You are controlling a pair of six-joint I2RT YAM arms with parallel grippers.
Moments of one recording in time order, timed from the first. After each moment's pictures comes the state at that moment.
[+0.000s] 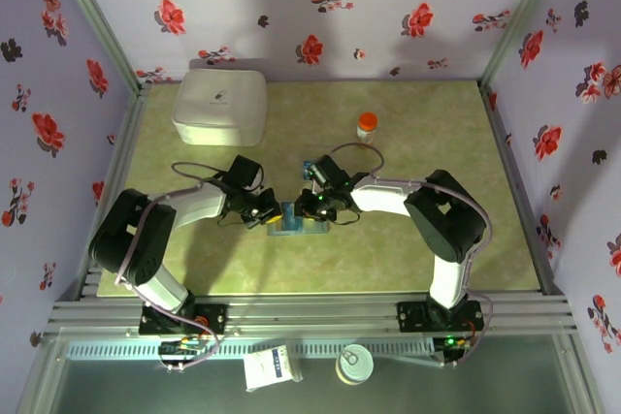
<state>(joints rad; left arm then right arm) -0.53 1.61 0.77 -0.28 0.43 -0.88 0.78 1.85 1.03 -0.20 -0.38 0.86</state>
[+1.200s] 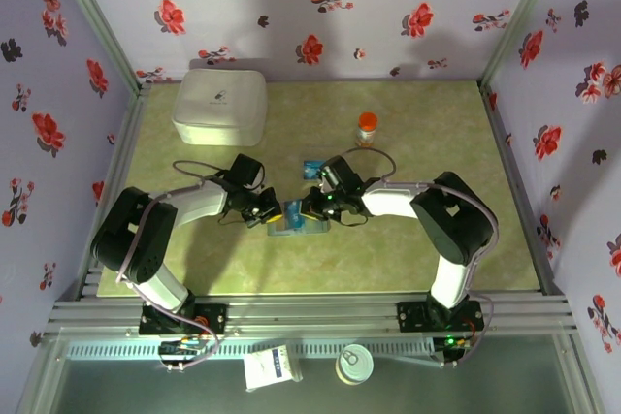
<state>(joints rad) -0.53 1.62 0.80 -0.31 0.42 -0.88 0.73 1.80 0.90 -0.02 -0.46 0.93</state>
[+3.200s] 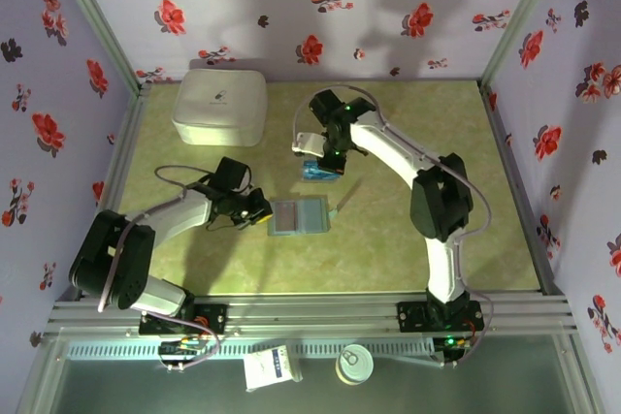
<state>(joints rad) -0.48 1.45 0.71 -0.33 0.40 -0.87 0.62 2.04 1.84 -1.12 -0.13 -0.81</state>
